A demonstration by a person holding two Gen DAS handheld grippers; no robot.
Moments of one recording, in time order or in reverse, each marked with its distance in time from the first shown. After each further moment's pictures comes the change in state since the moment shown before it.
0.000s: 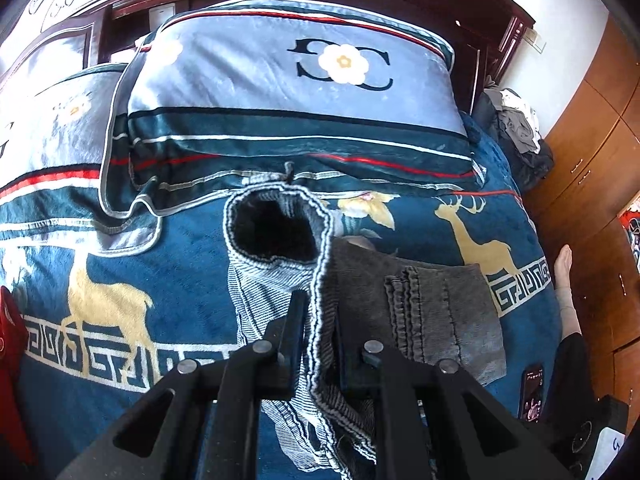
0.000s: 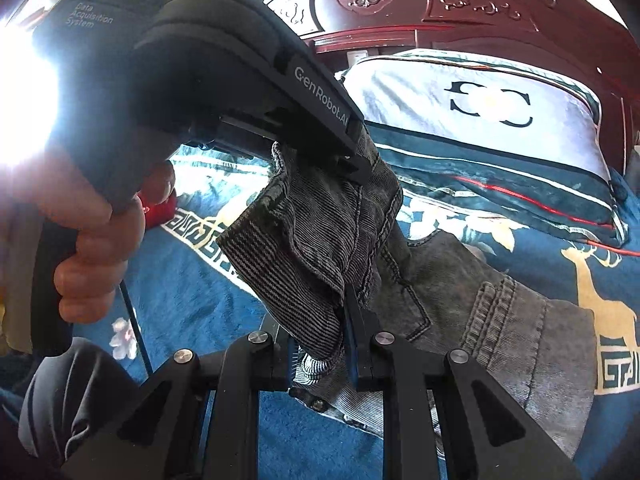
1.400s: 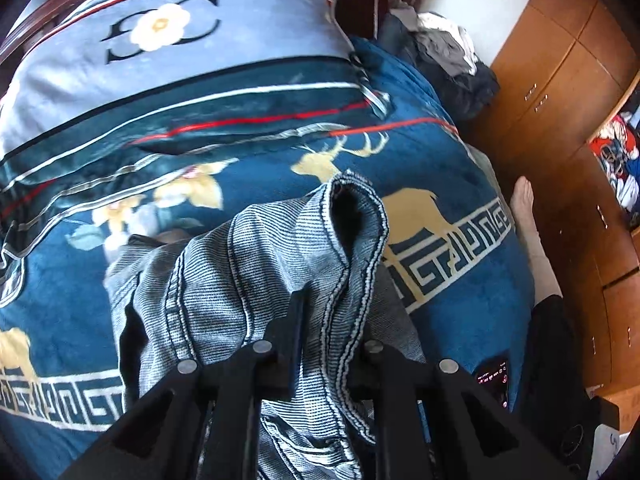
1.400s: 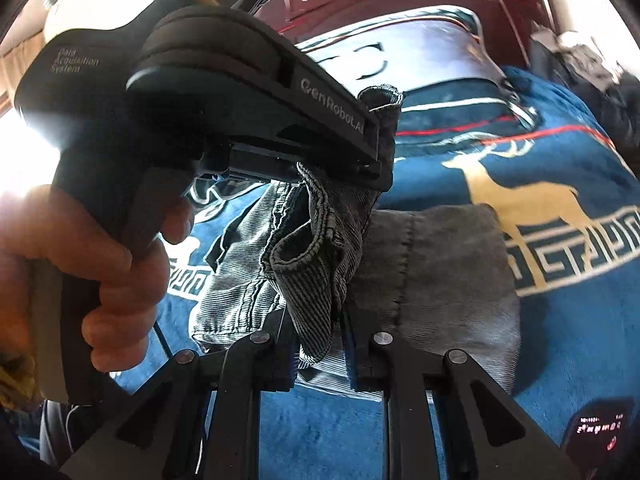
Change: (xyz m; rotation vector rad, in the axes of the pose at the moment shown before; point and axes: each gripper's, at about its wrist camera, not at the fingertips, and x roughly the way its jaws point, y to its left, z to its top) left arm 0.087 -0.176 0.002 0.210 0.151 -0.127; right arm -0.070 -0.131 -0.063 0.372 -0.040 -0.074
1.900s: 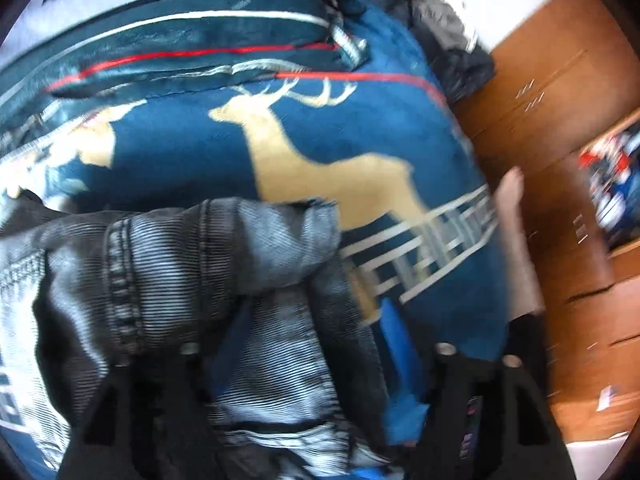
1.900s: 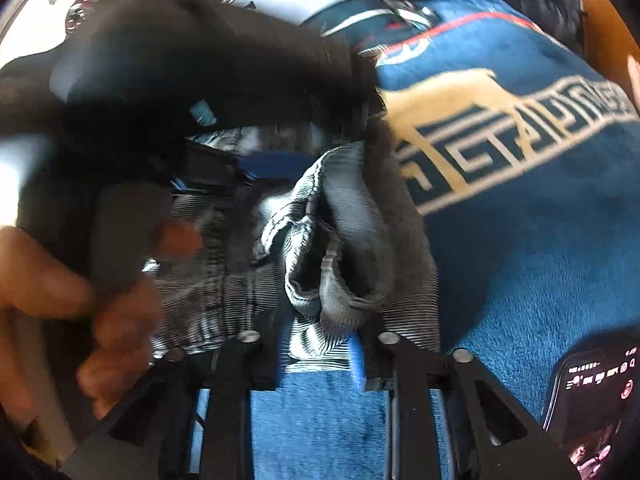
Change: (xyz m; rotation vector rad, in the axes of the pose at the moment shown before) left arm 0.075 -0.030 0.001 -0.133 0.110 -0.194; right arm 0.021 -0.080 -0.020 0.303 0.147 -0.122
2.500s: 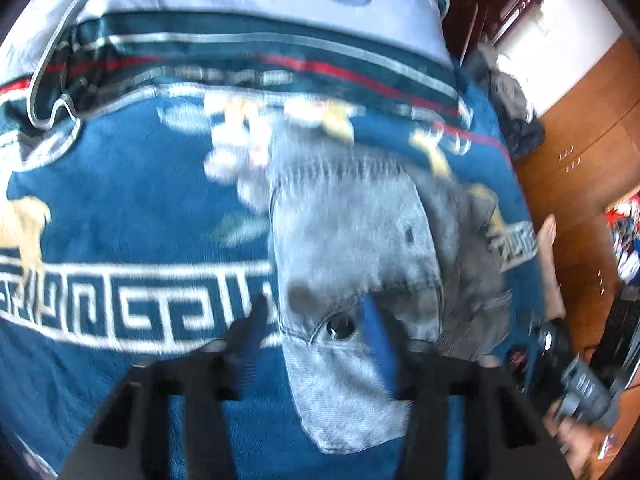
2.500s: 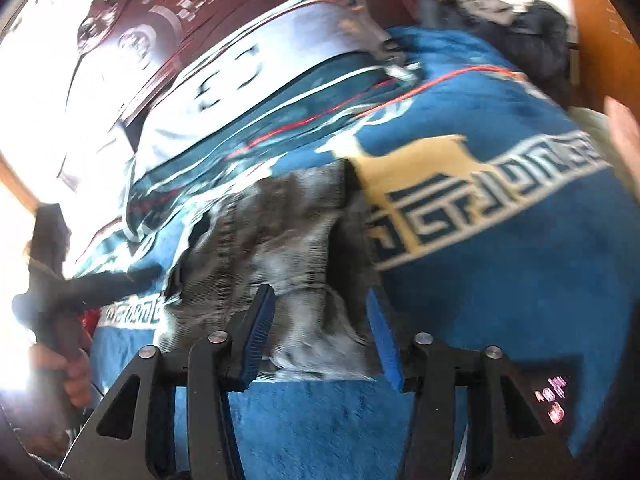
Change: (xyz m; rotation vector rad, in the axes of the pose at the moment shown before) left arm -0.102 0.137 -0.080 -0.136 -0.133 0.165; right arm -0.043 -0.002 0.032 -0.070 -0.083 -0.005
